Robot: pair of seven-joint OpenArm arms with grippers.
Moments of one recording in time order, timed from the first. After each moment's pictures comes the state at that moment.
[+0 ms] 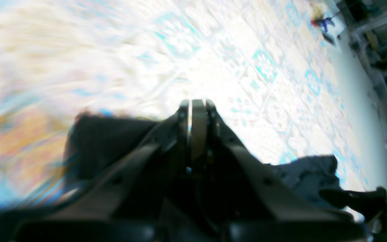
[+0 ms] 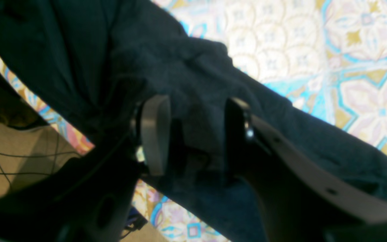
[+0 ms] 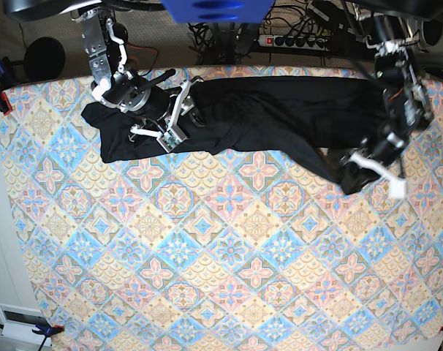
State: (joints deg) left arm 11.9 -18.0 -27.4 104.2 -58.2 -14.6 51.3; right arm -16.8 14.7 -11.4 113.1 19.3 24.3 -48.8
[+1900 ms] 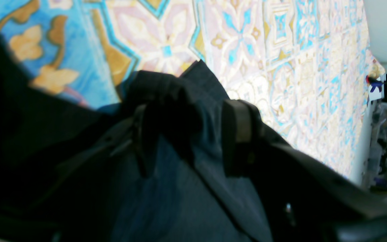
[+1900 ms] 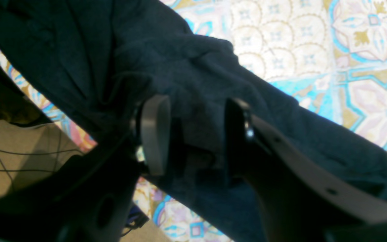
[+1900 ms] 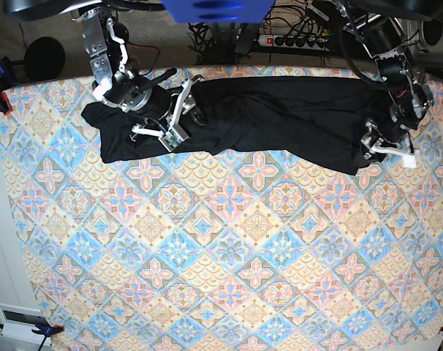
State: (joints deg) left arm 1.9 -13.9 -33.7 73.5 -54.4 -14.5 56.0; right arm -16.7 14.7 -11.8 113.1 19.4 24.3 -48.9
